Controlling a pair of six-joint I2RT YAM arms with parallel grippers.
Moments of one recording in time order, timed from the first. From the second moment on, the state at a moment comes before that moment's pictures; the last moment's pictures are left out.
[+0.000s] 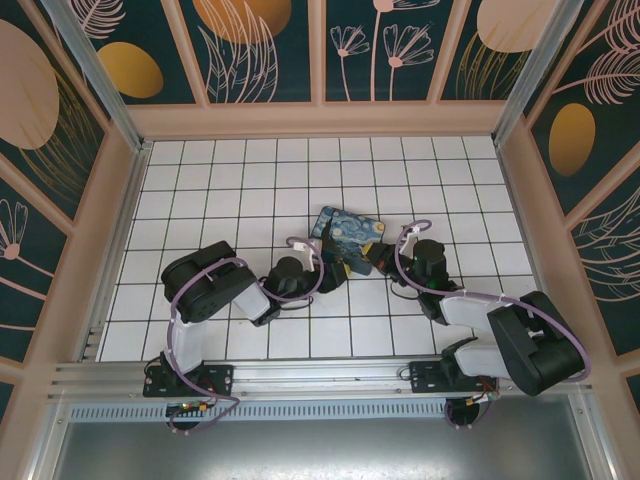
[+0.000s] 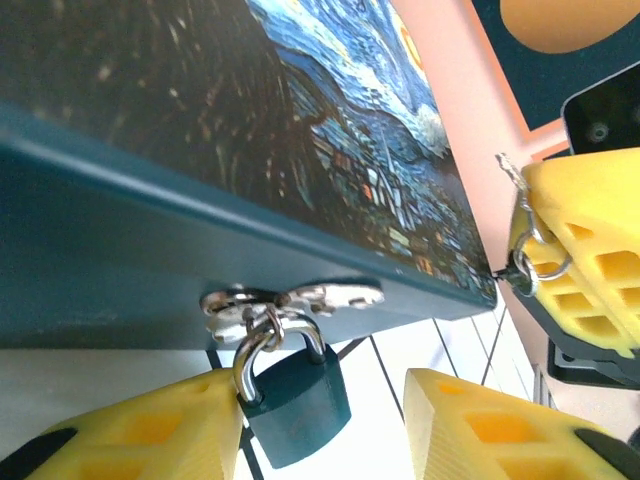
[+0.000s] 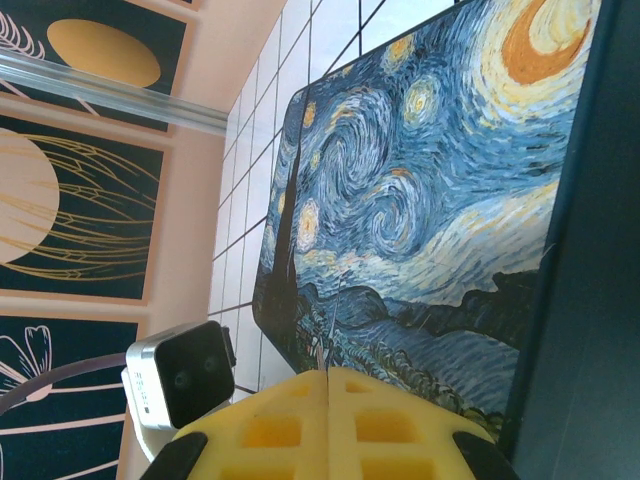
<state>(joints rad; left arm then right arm) -0.88 1.99 0.53 1.20 0.19 -0.96 0.44 1.28 0.24 0.71 -0.39 1.07</state>
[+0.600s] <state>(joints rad) -0.89 2.02 0.51 1.29 0.19 -1.01 0.44 1.28 0.24 0.72 -0.39 1.07</state>
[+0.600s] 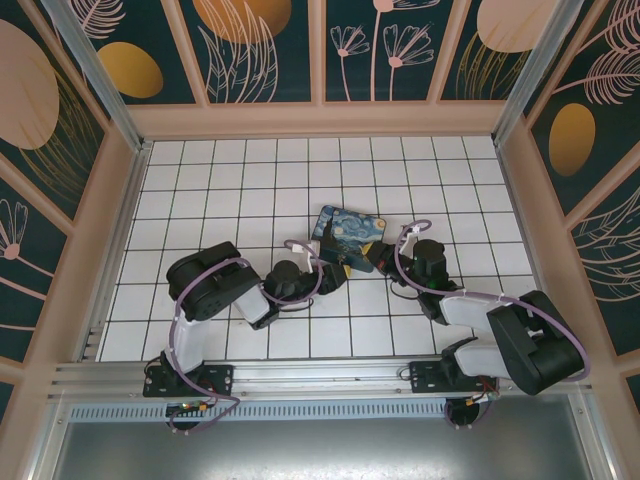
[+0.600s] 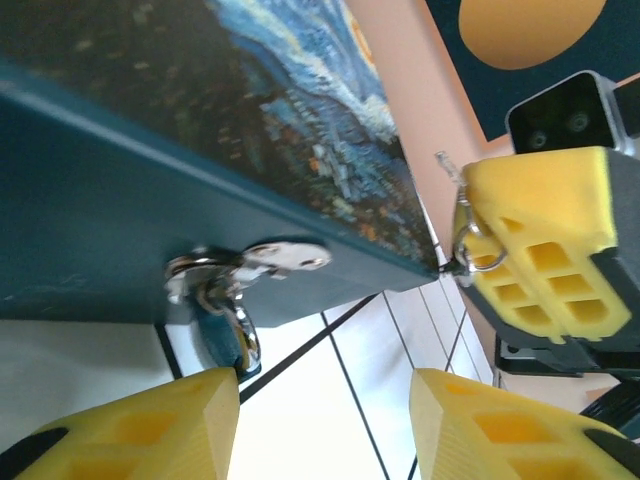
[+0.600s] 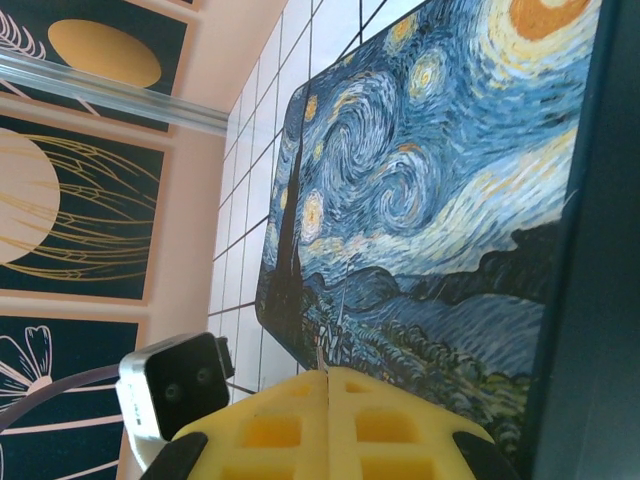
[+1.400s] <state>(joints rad) -0.89 2.03 0.64 1.06 0.09 -0.94 0.44 1.29 0.24 0.72 -0.39 1.07</state>
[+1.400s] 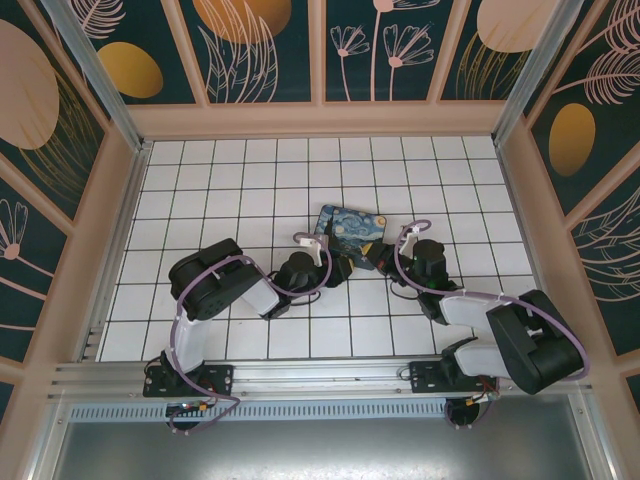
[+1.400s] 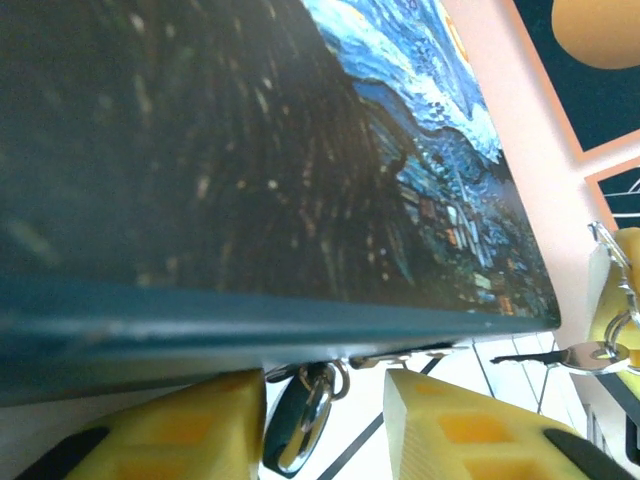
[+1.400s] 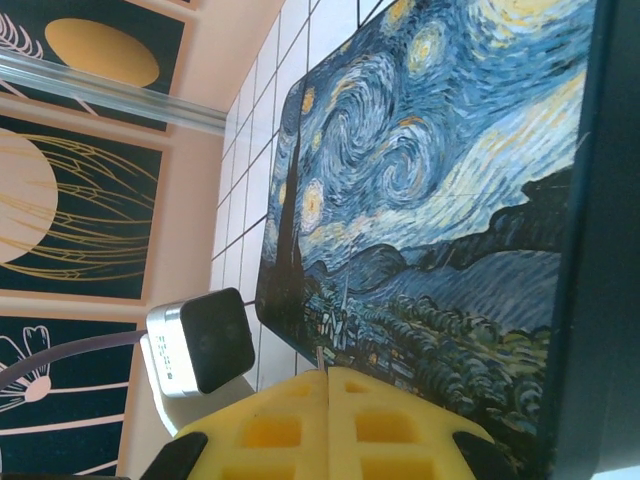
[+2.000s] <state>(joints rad) -0.90 2.04 0.69 1.00 0.08 -0.91 0.44 1.30 0.24 0.72 -0.39 1.07</state>
